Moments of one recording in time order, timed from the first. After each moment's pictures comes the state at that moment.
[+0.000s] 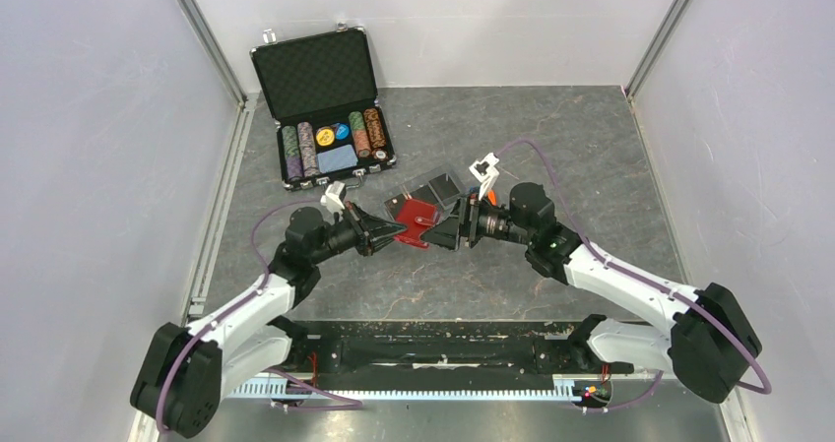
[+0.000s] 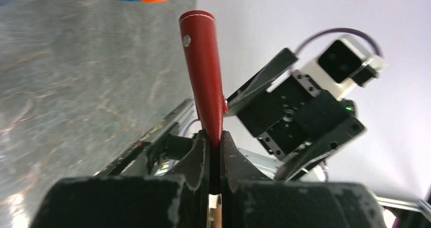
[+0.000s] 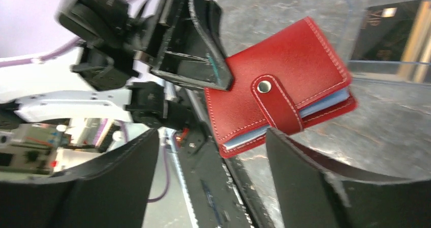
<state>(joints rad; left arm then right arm) -0.42 0.99 0.29 0.58 0.58 -1.49 0.70 1.16 0.62 0.38 -0.52 0.73</state>
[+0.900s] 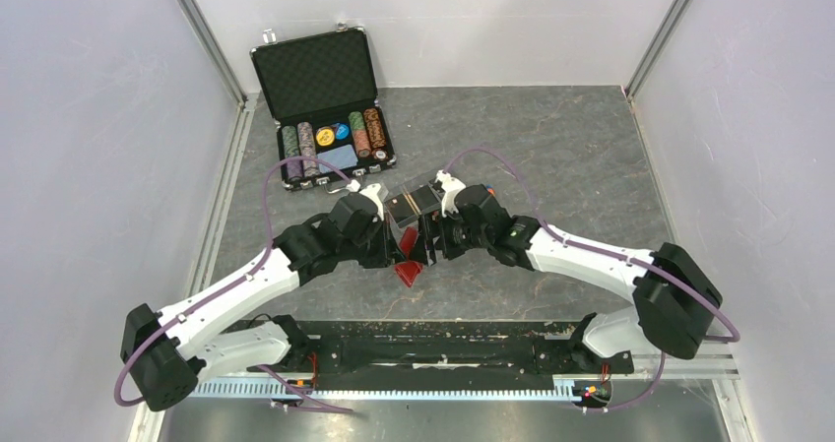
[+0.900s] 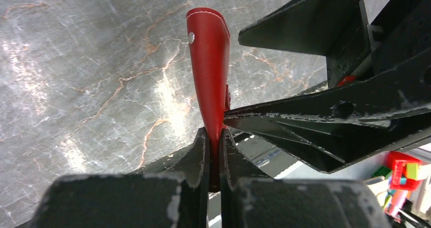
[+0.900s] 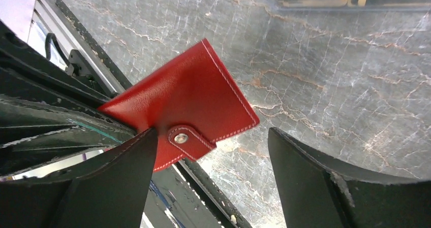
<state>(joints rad) -0.80 1.03 0.81 -0.57 0.08 -0.78 0.86 1.38 0.83 -0.07 -0.23 0.52</state>
